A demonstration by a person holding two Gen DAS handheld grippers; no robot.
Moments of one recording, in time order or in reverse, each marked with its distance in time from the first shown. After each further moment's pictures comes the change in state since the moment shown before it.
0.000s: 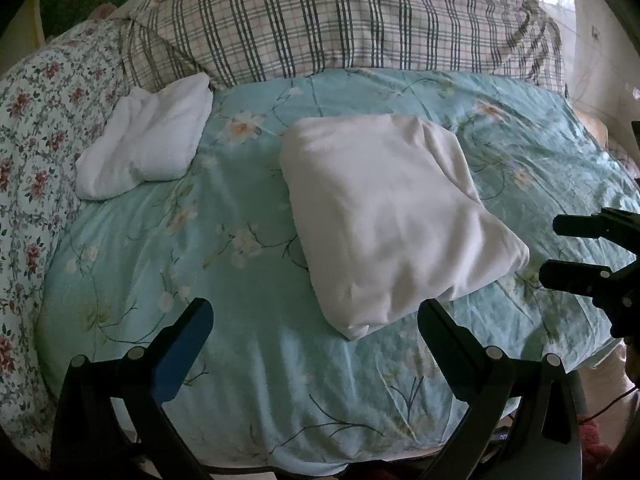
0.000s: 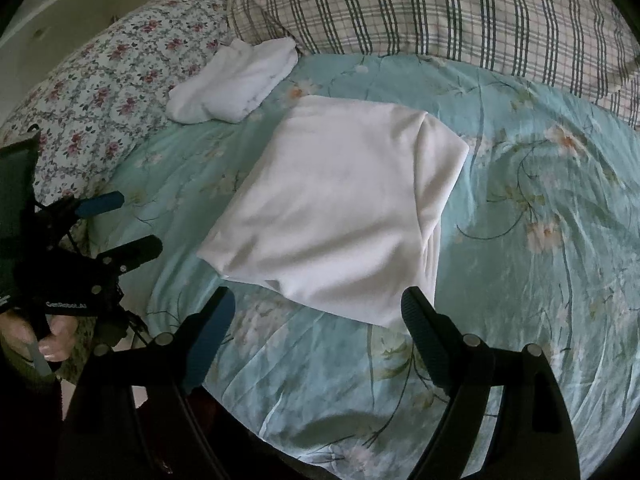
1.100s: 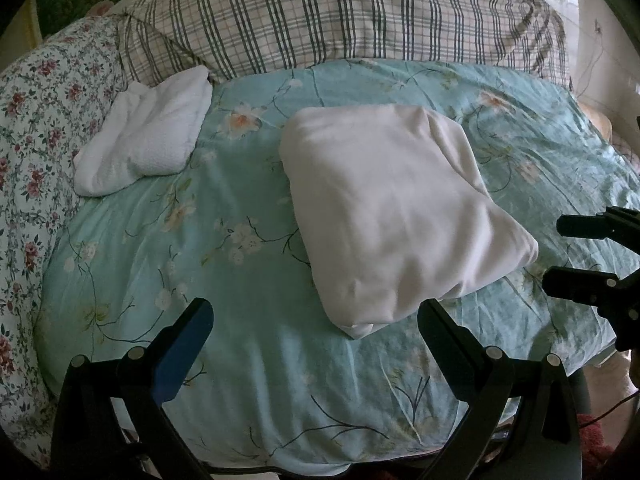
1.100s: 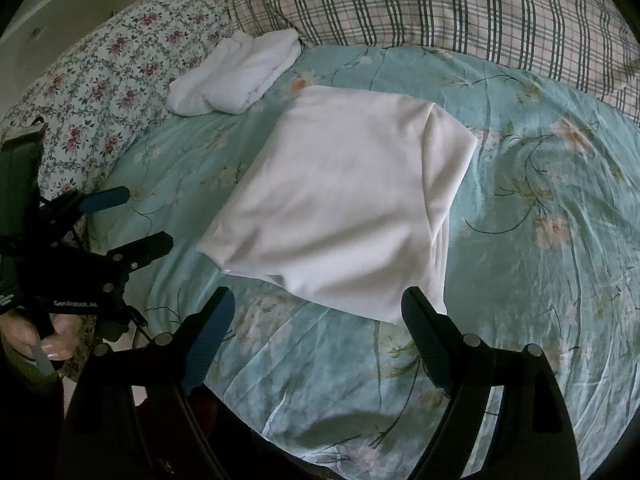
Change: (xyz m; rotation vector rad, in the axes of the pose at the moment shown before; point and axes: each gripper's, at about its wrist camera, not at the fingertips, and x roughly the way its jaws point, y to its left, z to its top) left arm 0.012 0.001 0.001 0.010 0.028 0.010; right arm 0.008 0.002 0.000 -0.007 0.028 0.009
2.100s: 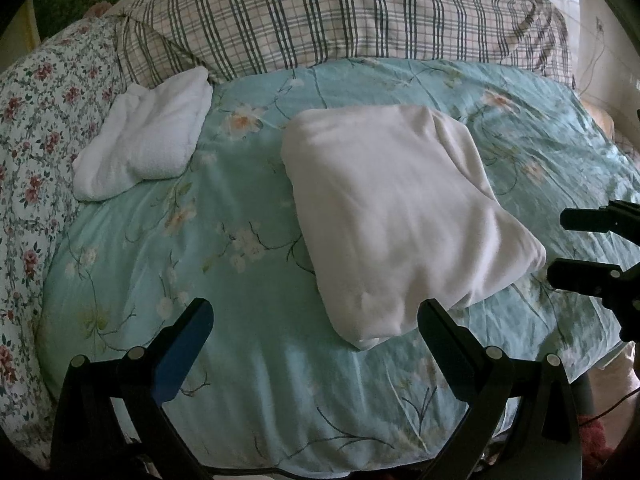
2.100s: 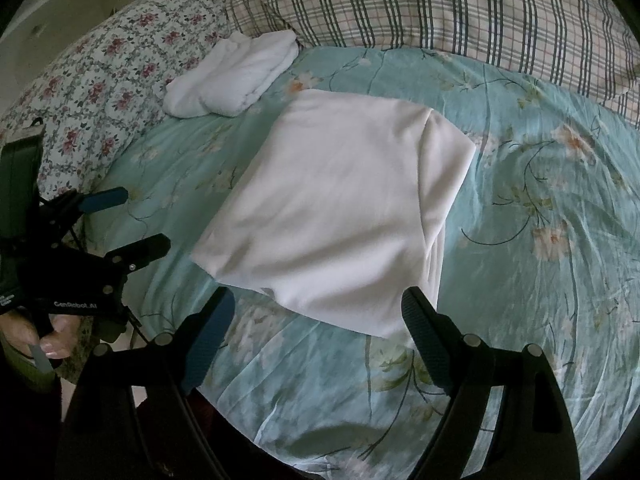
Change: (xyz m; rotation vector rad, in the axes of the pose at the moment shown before) left arm 0.009 0.003 0.008 0.005 0.004 0.011; right arm 0.007 -0.013 0.014 -0.011 0.005 0.004
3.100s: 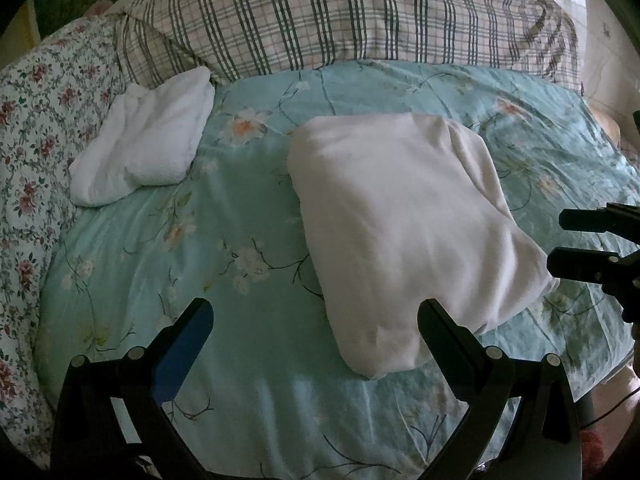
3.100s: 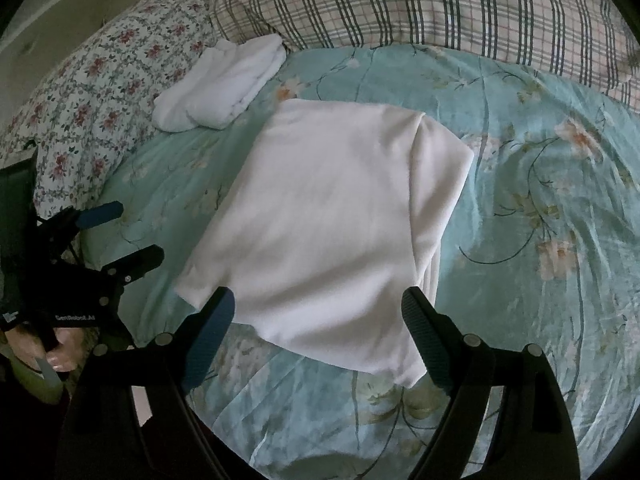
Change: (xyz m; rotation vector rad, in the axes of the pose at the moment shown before) left arm 0.018 0.003 0.020 -0.022 0.002 0.013; right arm 0.019 -0.028 0.027 0.039 0.006 0.033
